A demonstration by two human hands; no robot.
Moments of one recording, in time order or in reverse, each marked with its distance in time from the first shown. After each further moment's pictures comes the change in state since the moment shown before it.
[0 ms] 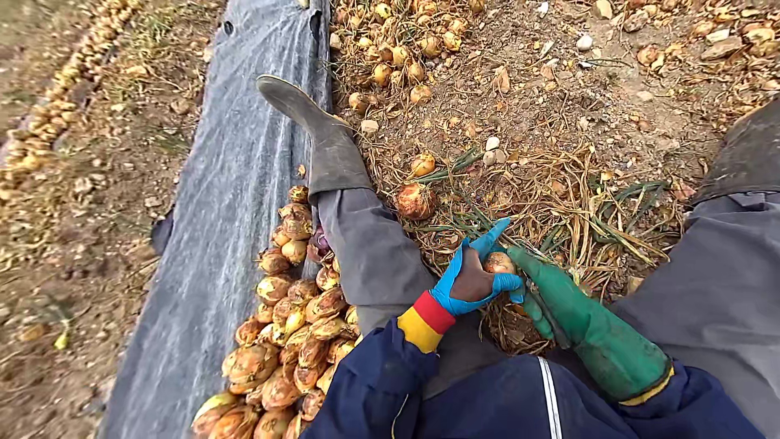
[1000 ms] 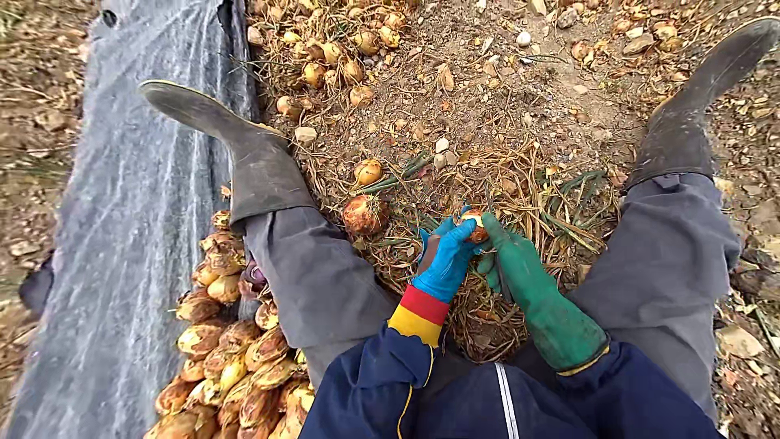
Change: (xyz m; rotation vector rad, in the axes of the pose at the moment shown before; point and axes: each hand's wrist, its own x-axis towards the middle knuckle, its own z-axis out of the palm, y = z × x) left_hand 0.067 0.014 0.038 -0.929 0.032 -0.046; right_hand 0.024 -0.020 -0.023 -0.043 0.402 -0.274
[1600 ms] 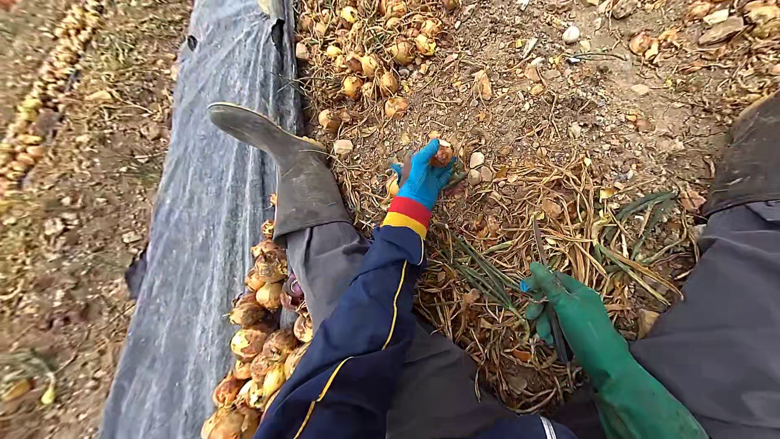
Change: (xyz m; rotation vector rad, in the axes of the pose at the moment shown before) left_hand 0.171 0.140 -0.058 0.238 0.320 0.125; right_hand 0.015 0.023 -0.021 0.053 -0.029 0.061
